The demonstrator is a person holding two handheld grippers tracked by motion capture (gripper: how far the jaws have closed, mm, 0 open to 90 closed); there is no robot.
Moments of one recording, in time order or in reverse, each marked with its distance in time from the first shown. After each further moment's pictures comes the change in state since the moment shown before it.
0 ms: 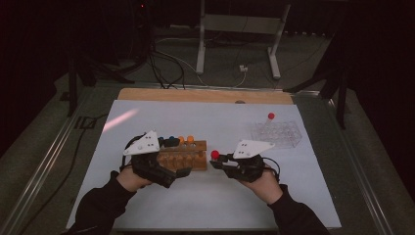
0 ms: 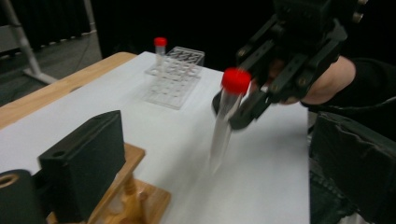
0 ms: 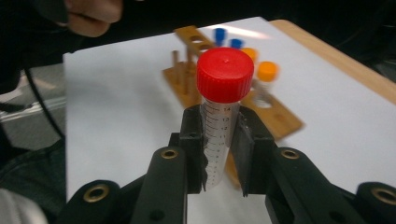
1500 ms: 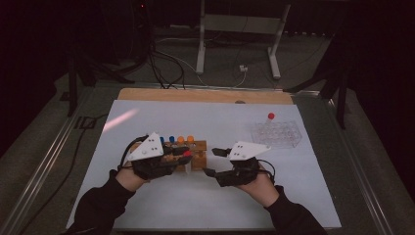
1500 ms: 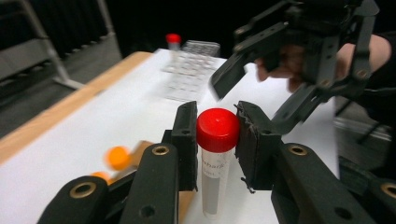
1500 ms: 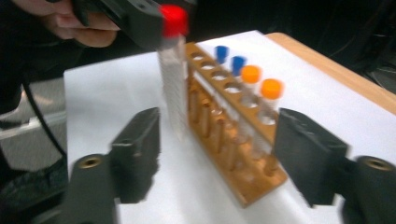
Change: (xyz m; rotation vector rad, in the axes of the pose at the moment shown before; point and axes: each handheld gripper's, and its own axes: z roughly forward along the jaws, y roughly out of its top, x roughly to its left) left arm -0.001 0.007 -0.007 0.037 0.101 0.104; right arm 0.009 0.006 0.005 -0.052 -0.023 0.022
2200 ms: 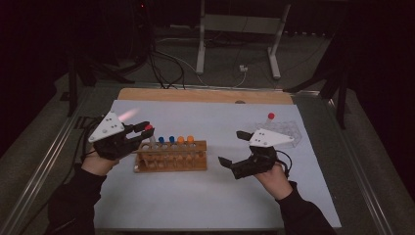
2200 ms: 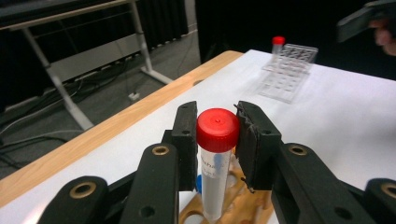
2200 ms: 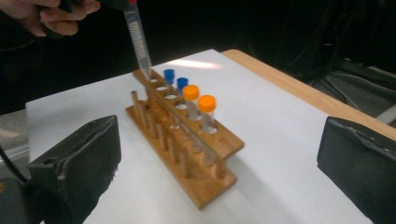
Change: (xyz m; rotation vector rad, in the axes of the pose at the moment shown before) left arm 0.058 -0.012 -0.057 -0.001 0.299 -0.077; right arm -0.029 0.005 -0.032 -0.078 -0.124 0.068
